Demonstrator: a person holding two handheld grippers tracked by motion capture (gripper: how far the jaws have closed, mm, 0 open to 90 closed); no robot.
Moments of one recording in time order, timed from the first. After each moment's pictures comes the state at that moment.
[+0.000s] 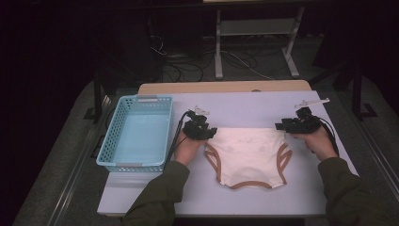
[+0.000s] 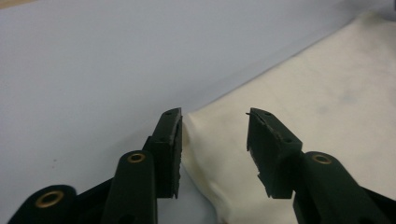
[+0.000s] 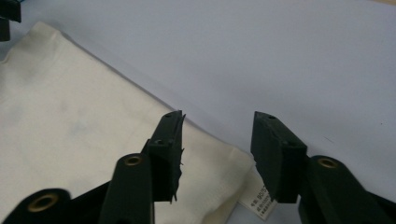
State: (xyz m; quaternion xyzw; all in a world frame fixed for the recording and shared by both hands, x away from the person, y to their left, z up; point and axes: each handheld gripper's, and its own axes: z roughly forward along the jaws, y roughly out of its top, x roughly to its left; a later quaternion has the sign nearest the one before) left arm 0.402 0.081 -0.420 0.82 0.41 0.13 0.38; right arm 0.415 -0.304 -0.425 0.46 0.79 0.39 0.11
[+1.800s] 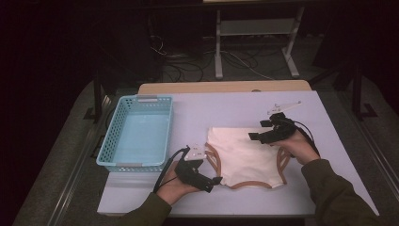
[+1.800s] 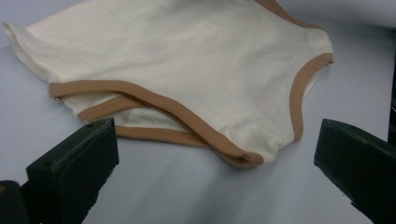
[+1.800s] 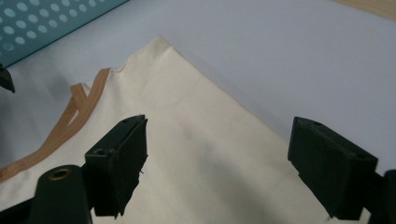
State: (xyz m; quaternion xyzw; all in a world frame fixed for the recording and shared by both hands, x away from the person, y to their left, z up) left arm 0.276 0.101 -0.426 0.85 0.29 0.06 0.43; right arm 0.386 -0.216 -0.401 0.37 0.83 0.41 0.09
